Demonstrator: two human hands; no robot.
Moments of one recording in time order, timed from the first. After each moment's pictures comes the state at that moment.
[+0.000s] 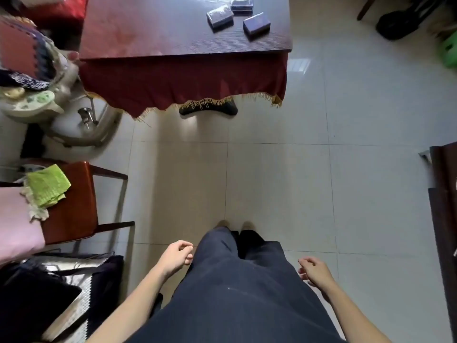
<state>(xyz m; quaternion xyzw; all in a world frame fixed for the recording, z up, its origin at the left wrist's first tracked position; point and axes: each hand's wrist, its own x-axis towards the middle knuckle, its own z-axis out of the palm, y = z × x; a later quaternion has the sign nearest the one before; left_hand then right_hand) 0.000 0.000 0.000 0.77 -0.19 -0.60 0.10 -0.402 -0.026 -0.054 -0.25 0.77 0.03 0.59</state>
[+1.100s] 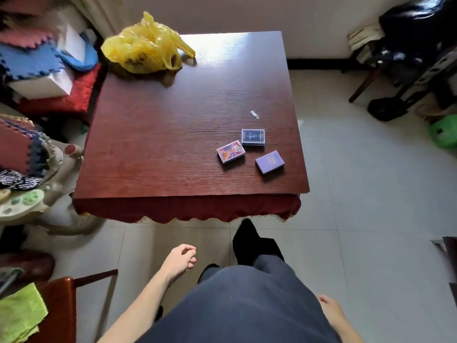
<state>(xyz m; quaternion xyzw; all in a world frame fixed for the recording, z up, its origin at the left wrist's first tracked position) 0.150 -0.481 -0.002 0.77 -0.23 -0.58 0.12 -0.289 -0.440 -0.052 -0.24 0.81 0.03 0.54</state>
